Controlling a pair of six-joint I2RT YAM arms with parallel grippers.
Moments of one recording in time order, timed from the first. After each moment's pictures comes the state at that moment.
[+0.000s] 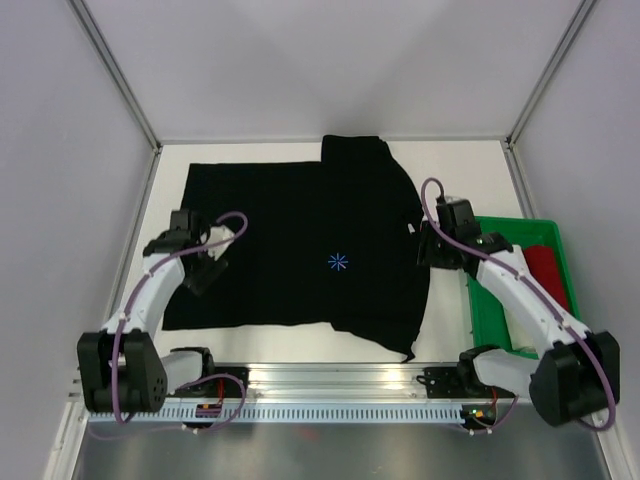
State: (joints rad) left arm 0.01 1.23 0.85 -0.75 -0.14 0.69; right arm 0.27 1.22 0.91 -0.64 0.06 0.40
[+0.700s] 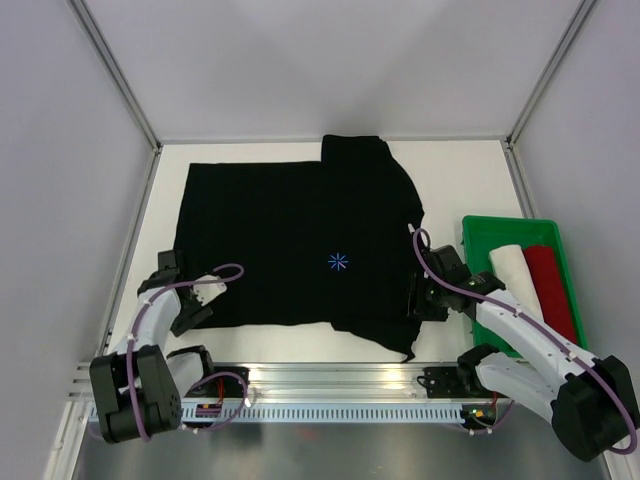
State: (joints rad) left arm 0.20 1.05 0.46 -0.71 -0.23 1.13; right arm 0.46 0.97 0.56 -0.72 -0.14 0.60
